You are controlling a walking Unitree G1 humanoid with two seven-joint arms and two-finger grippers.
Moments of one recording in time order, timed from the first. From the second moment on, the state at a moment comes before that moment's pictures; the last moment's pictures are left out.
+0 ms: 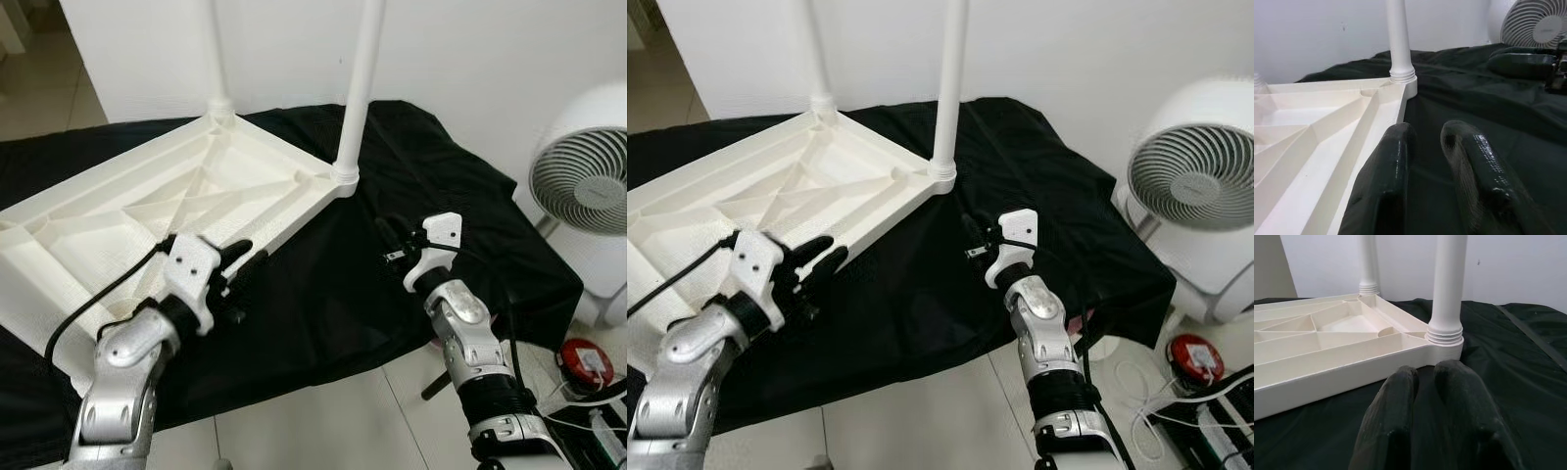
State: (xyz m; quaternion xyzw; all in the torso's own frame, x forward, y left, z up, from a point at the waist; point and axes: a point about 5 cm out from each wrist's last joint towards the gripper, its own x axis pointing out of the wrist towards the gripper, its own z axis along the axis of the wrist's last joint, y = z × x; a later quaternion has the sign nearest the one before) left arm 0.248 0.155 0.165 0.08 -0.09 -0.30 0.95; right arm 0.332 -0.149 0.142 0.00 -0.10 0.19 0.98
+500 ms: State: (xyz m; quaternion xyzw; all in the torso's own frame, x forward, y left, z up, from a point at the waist) left arm 0.202 0.222 0.151 0.06 -0.08 -0.18 0.98; right arm 0.347 -0.137 0.149 -0.01 -0.10 0.22 0.97
